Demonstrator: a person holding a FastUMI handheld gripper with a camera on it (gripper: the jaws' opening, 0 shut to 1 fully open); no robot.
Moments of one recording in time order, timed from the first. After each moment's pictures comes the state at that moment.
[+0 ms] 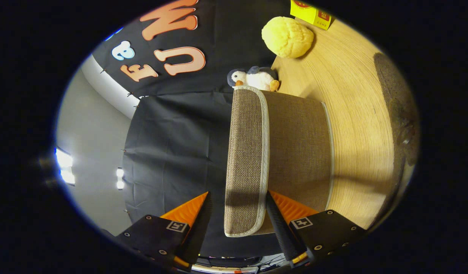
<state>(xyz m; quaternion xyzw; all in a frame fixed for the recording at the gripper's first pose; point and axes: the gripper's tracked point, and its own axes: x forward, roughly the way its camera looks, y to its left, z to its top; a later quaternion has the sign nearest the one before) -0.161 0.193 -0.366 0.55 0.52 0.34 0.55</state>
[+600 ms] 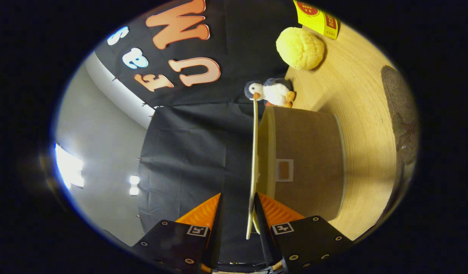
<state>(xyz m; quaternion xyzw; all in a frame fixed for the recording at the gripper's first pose) -0.147 0.198 -0.354 0.55 0.53 0.32 0.56</state>
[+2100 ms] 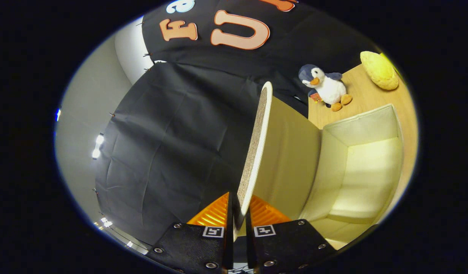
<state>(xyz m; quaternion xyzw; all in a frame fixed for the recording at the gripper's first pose) -0.123 0.388 -0.239 0.42 0.50 0.38 0.65</state>
